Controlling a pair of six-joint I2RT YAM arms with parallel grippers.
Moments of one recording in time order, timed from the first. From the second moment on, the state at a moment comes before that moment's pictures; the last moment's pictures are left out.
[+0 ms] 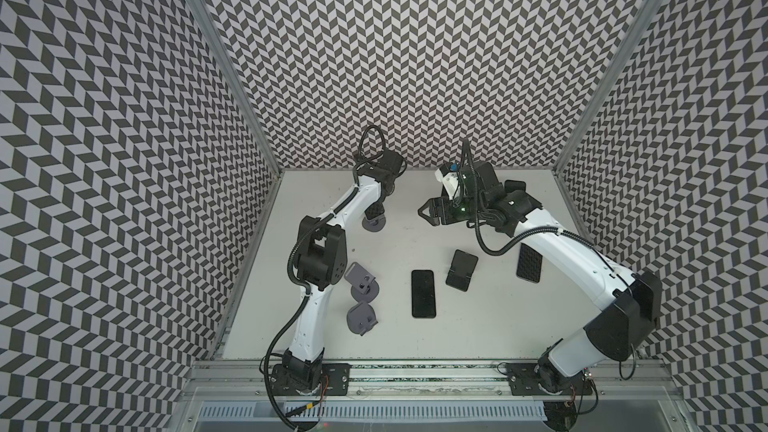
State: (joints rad) left arm -0.43 2.20 2.03 -0.90 -0.65 -0.82; right arm 0.59 1.58 1.52 -0.64 -0.29 0.36
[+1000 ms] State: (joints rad) left arm -0.43 2.13 2.02 -0.89 -0.66 -0.82; right arm 0.59 1.59 1.52 -0.64 -0.29 0.36
